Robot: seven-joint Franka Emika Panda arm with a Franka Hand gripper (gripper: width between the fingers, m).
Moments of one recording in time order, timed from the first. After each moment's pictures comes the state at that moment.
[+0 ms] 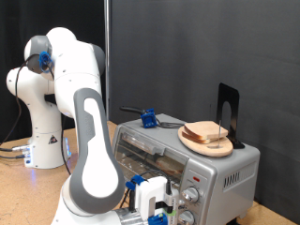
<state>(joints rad) -0.06 0.93 -0.22 -1.53 1.62 1.50 -0.17</state>
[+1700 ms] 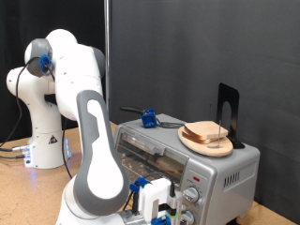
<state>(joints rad) -0.06 0.97 -0.22 -1.46 1.59 1.48 -0.14</state>
